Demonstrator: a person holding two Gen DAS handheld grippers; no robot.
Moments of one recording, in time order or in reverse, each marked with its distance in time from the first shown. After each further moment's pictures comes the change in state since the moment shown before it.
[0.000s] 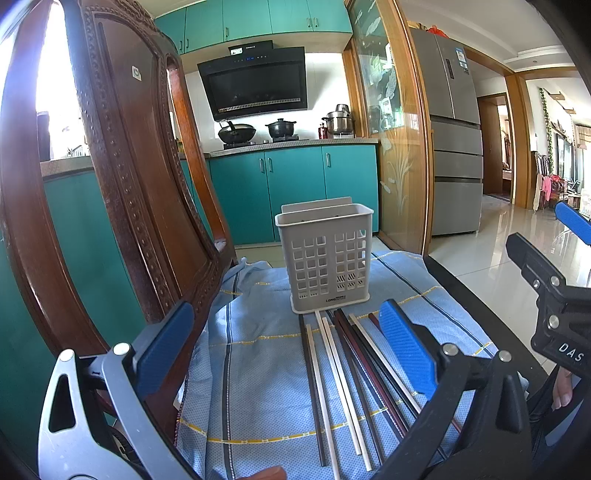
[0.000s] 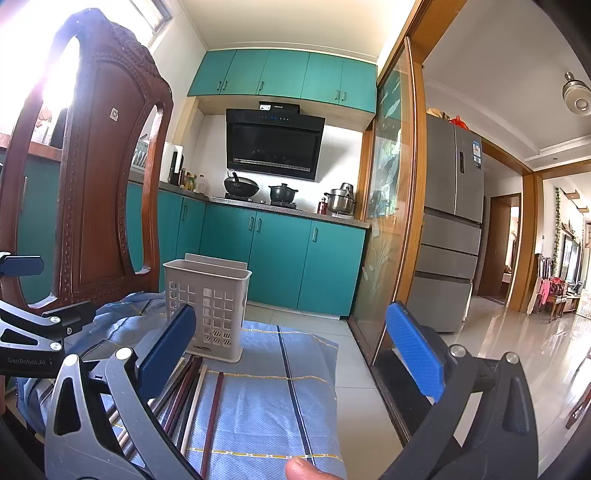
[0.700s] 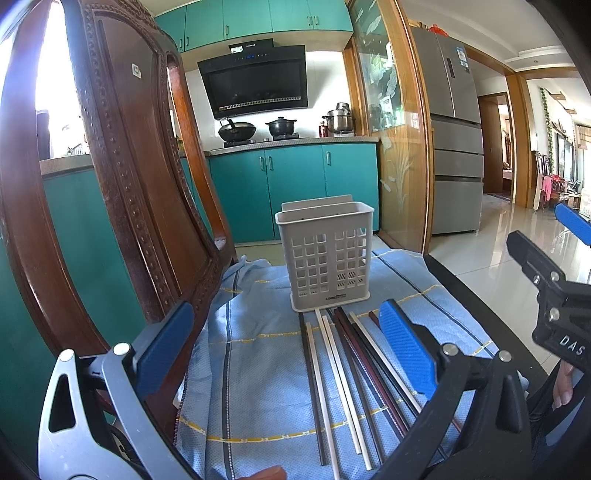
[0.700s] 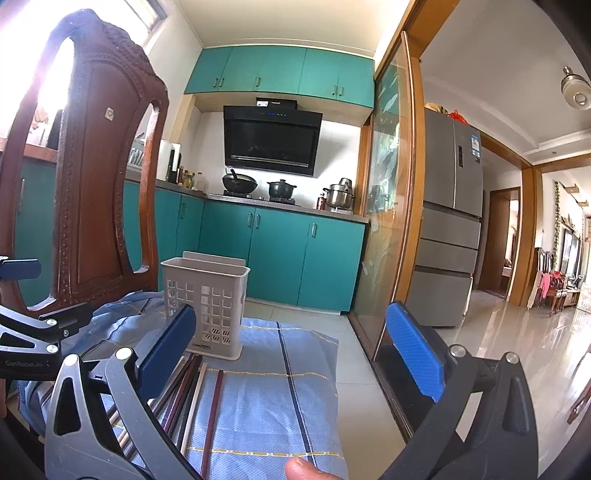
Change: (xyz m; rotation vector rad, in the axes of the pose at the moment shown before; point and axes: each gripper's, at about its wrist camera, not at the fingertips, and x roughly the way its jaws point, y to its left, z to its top) left arm 0.003 0.003 -0.003 -0.003 0.014 0.003; right arm 0.005 -0.011 0.000 0.026 0.031 -0.013
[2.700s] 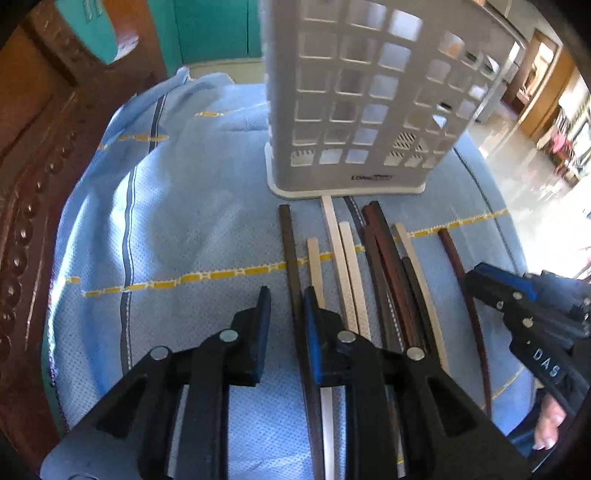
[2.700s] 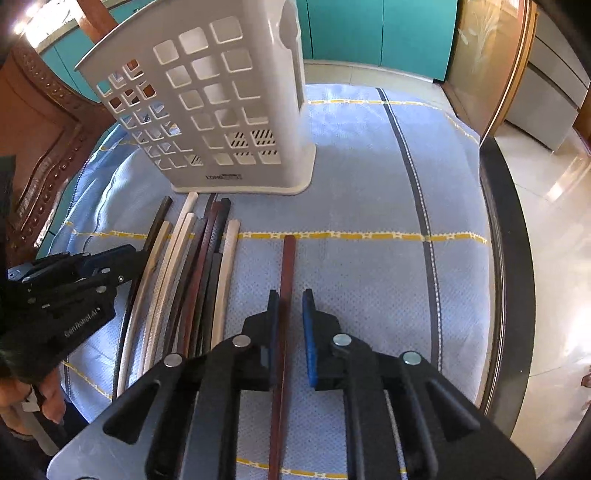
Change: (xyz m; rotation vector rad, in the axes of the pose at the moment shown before) left arm 0.211 -0.011 -0.018 -0.061 0.780 -0.149; right arm 0.220 0.046 -0.075 0.047 1.025 0.343
